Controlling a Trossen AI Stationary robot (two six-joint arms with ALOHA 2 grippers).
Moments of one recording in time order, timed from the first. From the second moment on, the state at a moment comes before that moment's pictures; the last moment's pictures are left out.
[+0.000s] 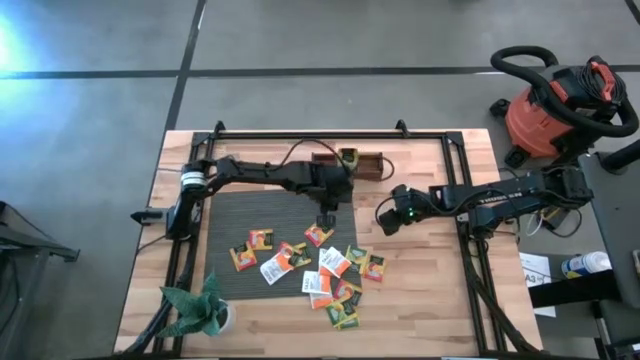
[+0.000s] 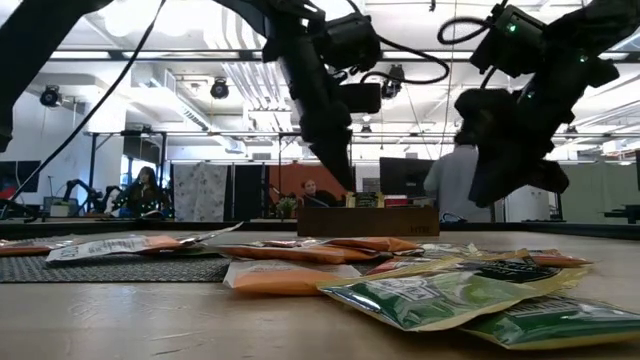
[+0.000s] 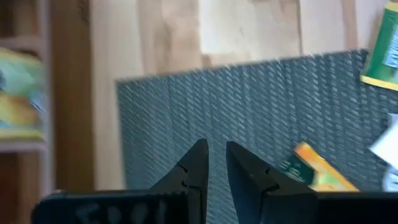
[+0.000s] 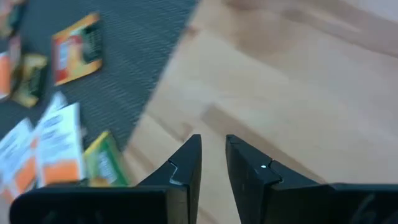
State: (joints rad) left arm 0.13 2.01 1.64 -0.72 -0.06 0.20; right arm -0.07 1.17 0.48 -0.24 0.03 0.97
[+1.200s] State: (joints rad) left arm -0.14 1.23 0.77 -0.63 -0.20 -0.62; right arm 0.02 1.67 0.78 0.21 -0.12 1.16
